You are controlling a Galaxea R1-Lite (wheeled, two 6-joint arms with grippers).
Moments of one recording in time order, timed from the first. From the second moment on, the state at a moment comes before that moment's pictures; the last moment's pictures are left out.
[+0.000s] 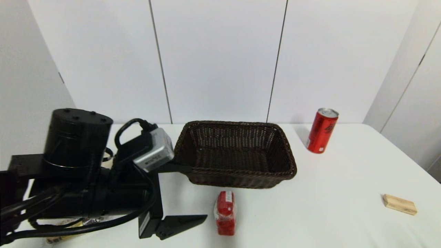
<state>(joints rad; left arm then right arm) -0.64 1.40 -0.71 -0.20 -0.42 0.36 0.00 0.00 0.00 0.02 -0.03 0.13</state>
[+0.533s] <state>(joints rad) -0.40 1.05 -0.68 -0.22 -0.09 0.25 0.00 0.00 0.00 0.02 -0.03 0.13</state>
